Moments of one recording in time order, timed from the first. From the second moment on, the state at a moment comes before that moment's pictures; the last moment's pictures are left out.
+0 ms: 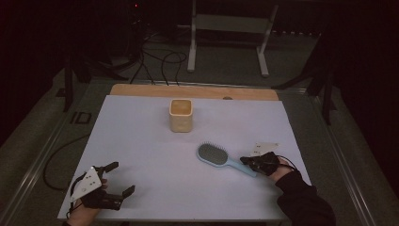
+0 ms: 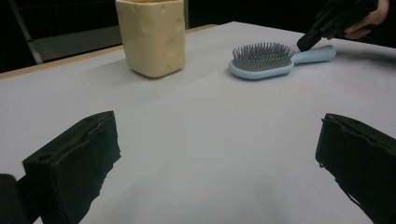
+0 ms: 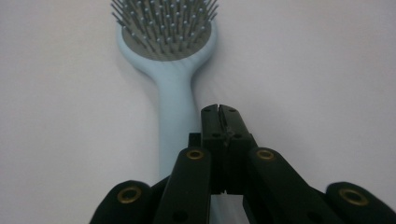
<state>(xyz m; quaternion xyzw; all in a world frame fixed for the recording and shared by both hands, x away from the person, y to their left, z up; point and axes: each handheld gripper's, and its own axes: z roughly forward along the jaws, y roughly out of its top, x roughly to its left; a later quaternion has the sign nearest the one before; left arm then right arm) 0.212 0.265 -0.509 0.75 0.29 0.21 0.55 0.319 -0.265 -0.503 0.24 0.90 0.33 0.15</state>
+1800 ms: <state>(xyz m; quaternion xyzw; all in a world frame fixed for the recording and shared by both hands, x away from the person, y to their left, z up) 0.212 0.265 -0.508 0.75 0.29 0.21 0.55 0.268 -0.211 -0.511 0.17 0.92 0.34 0.08</state>
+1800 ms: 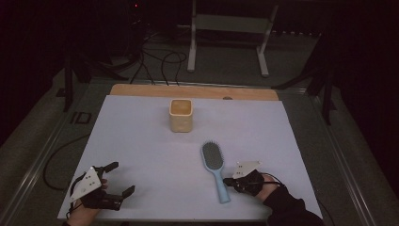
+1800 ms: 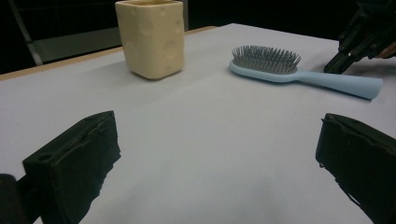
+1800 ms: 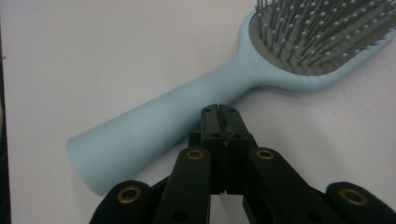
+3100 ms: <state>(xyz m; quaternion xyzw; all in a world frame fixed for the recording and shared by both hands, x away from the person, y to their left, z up) 0.211 0.265 -0.507 0.75 0.29 0.21 0.55 0.258 -0.195 -0.472 0.37 0.84 0.37 0.14</state>
